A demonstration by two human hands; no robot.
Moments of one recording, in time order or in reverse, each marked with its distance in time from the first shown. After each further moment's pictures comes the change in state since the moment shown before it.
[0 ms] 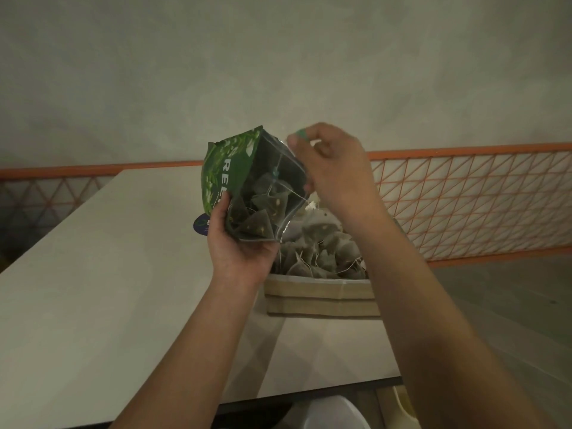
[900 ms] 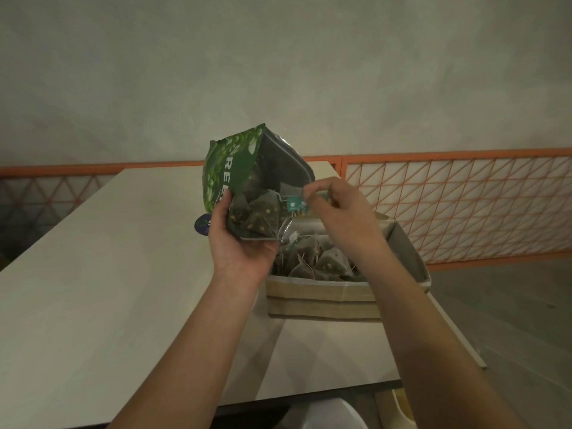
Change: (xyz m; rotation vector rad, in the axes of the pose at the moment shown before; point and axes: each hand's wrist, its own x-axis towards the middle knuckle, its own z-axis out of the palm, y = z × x) left_hand -0.009 0.003 0.013 0.020 0.023 -0.017; right_hand -0.029 0.046 0.000 -0.019 -0.095 0.184
